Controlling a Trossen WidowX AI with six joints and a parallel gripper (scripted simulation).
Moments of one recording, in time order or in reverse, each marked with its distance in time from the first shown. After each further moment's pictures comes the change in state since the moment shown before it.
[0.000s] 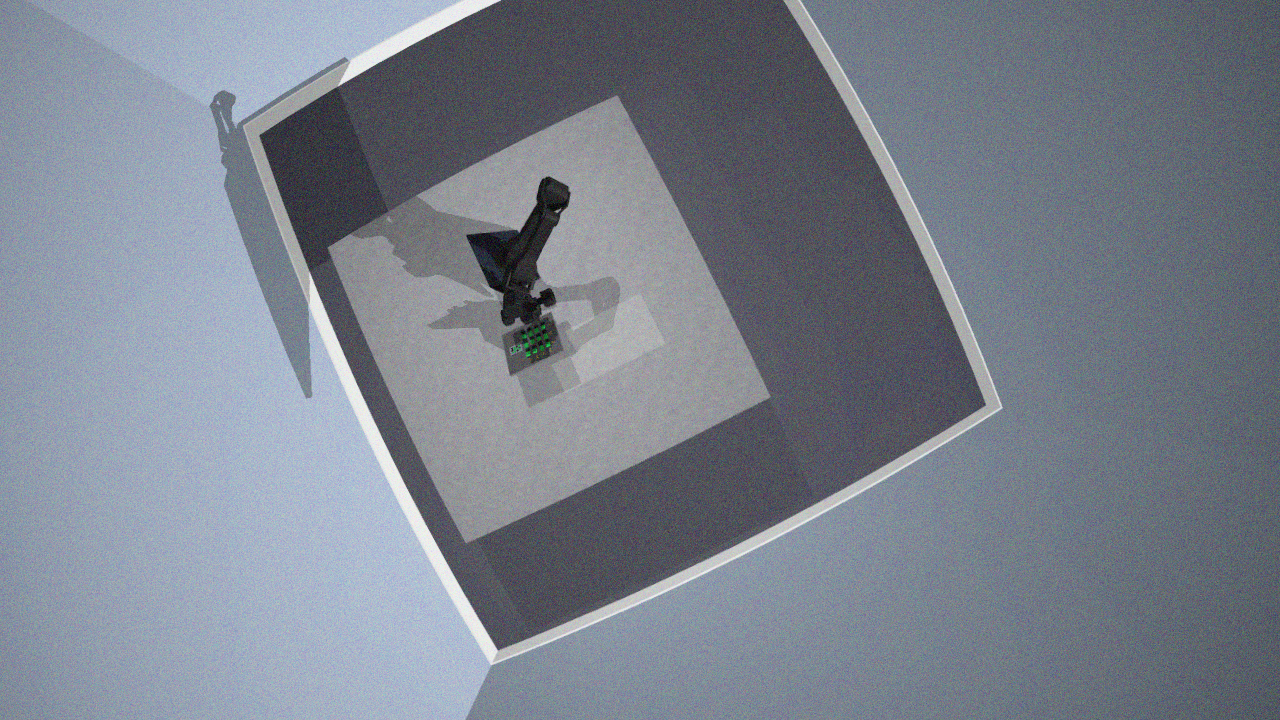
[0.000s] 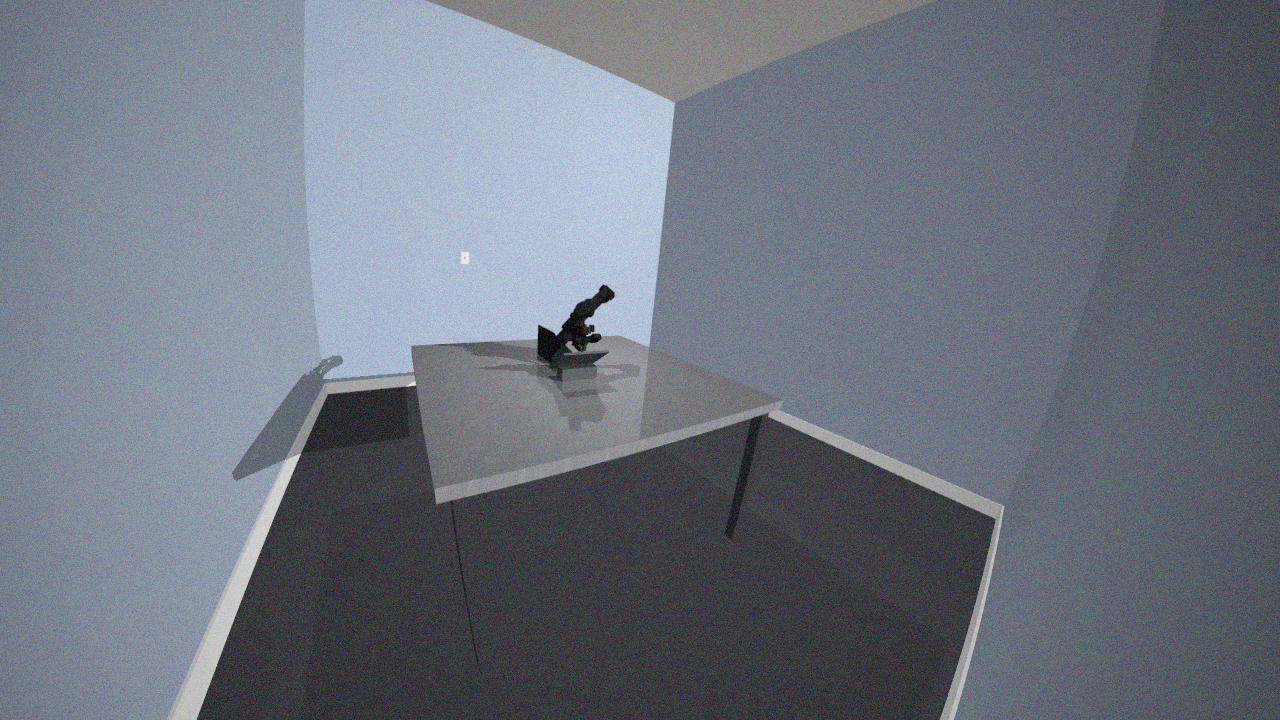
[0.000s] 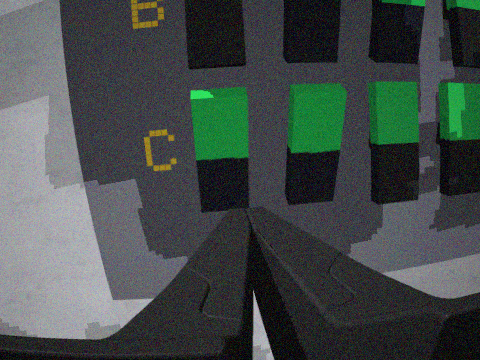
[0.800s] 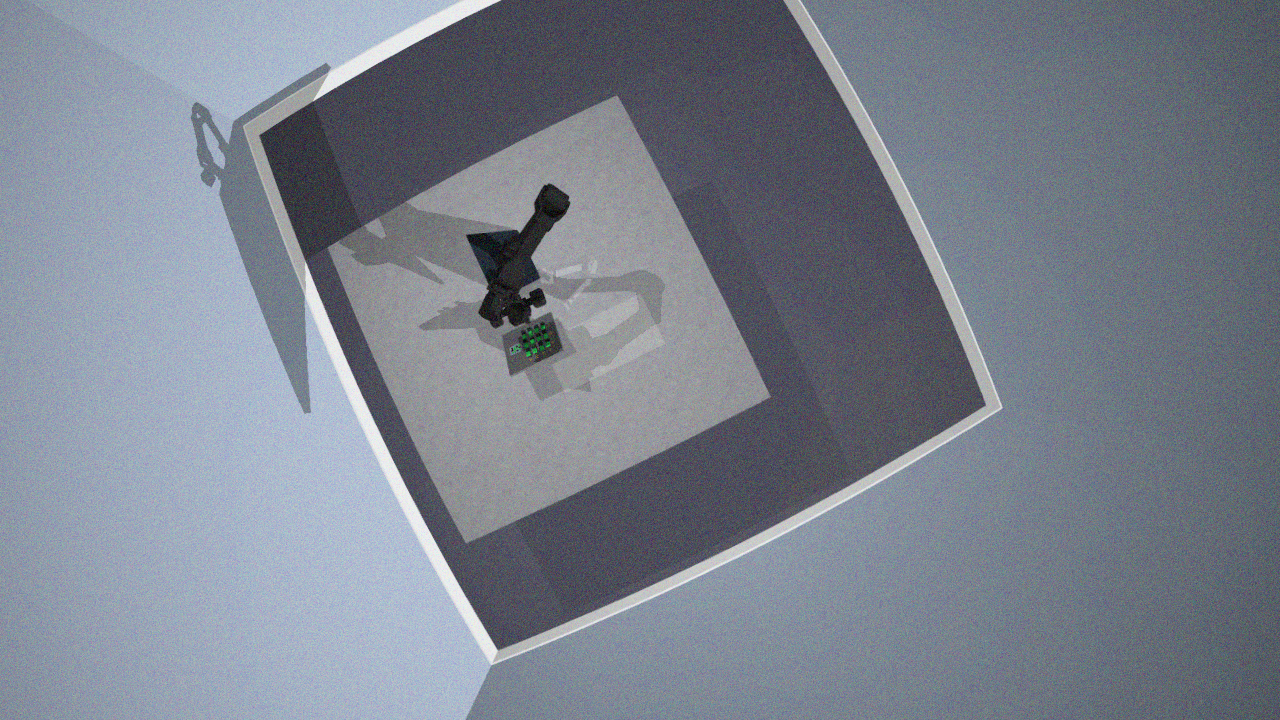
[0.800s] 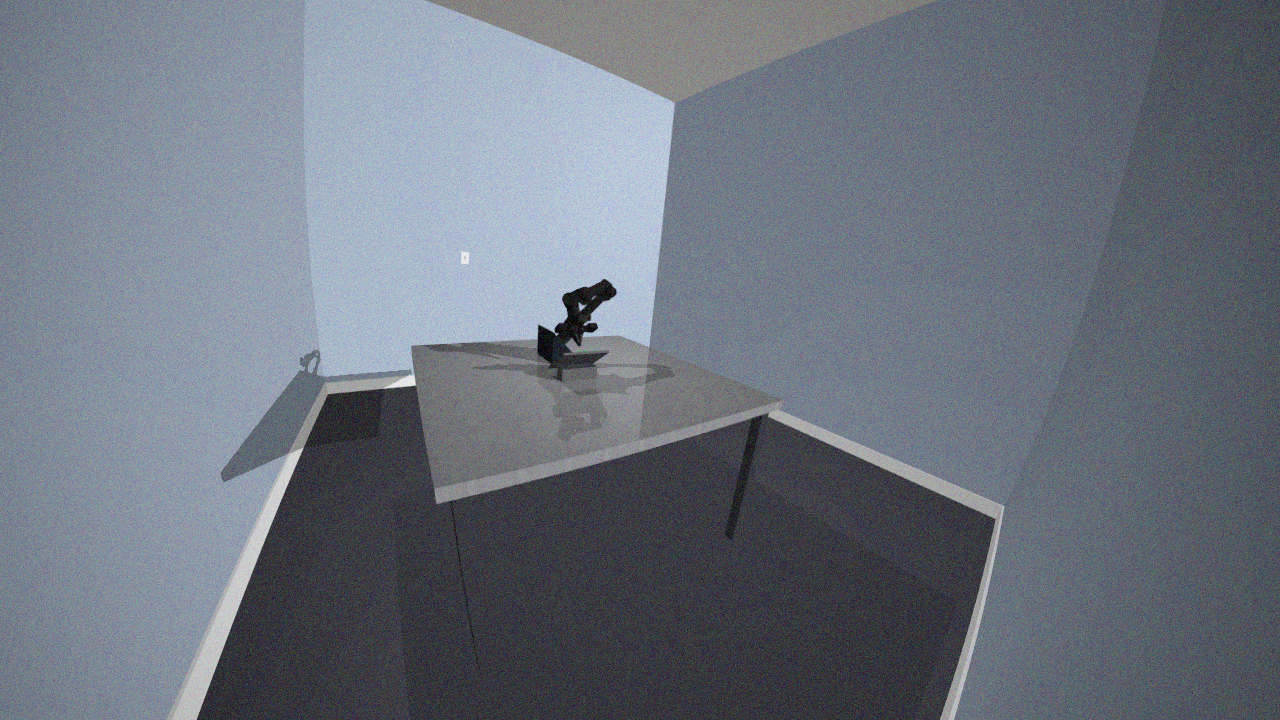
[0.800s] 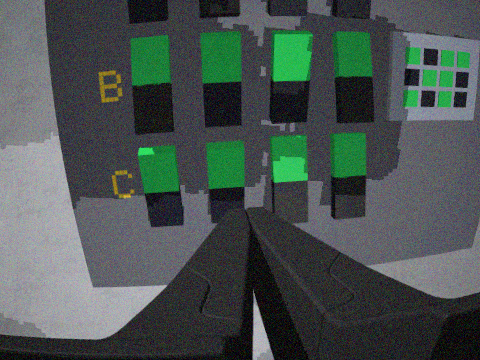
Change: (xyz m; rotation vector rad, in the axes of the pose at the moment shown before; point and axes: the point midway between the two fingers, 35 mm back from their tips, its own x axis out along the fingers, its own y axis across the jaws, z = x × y) arm -0.042 -0.023 0.026 -0.014 0.002 -0.003
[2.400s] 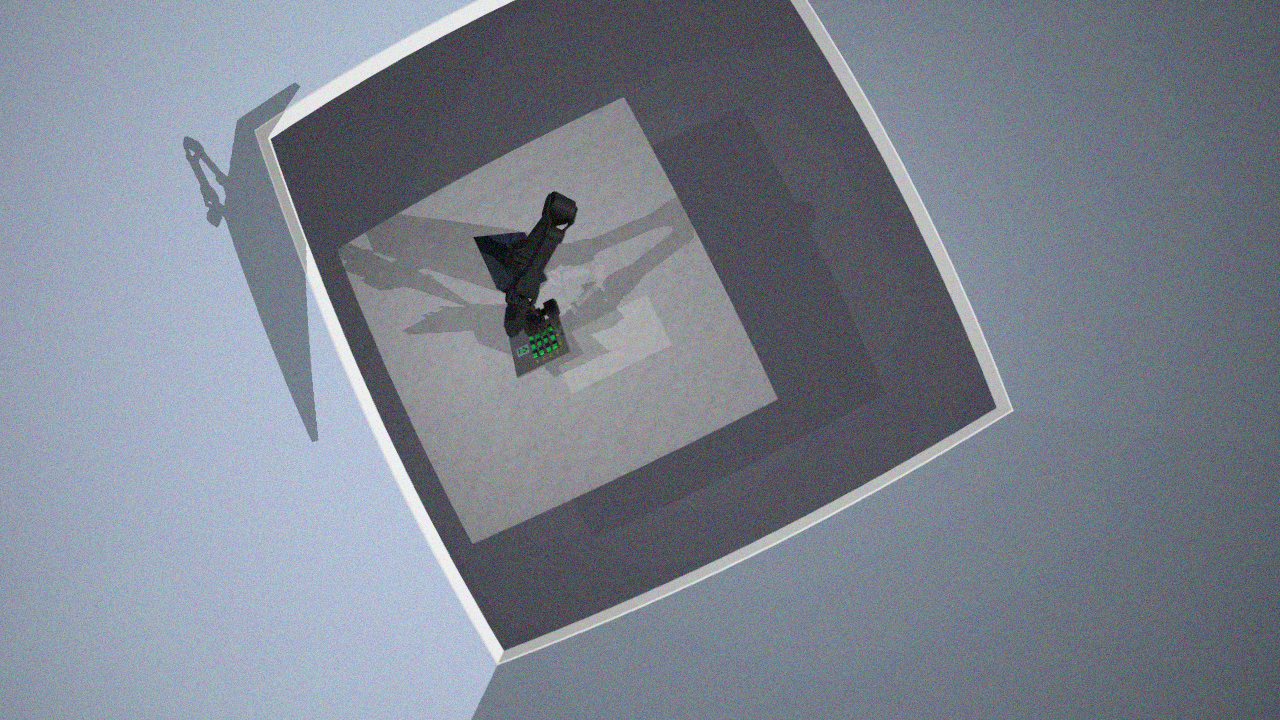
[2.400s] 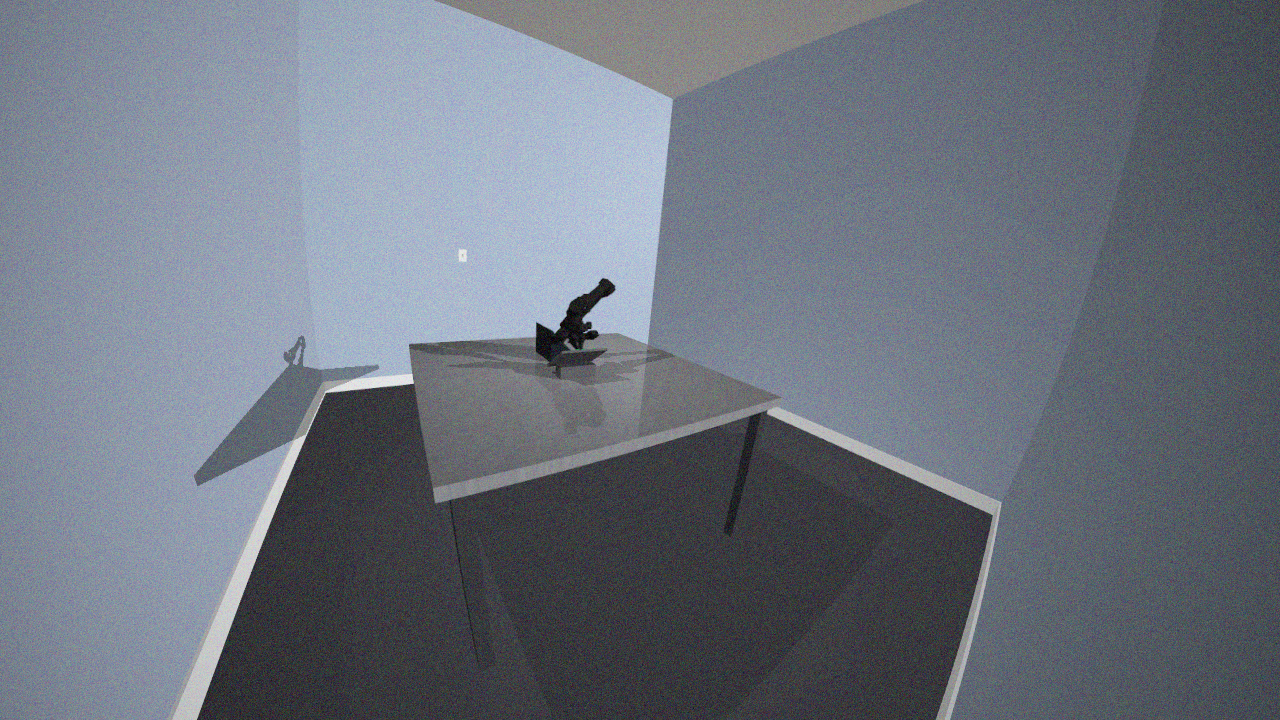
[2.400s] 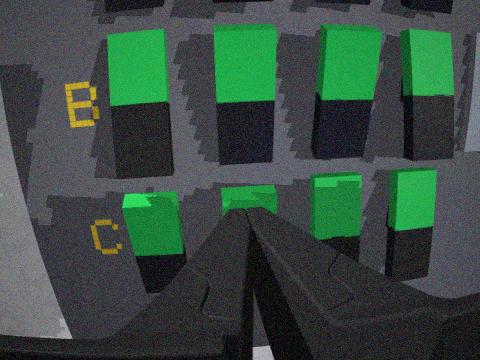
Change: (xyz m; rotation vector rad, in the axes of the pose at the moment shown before) arm 0.048 0.004 -0.001 0.002 0.020 0.018
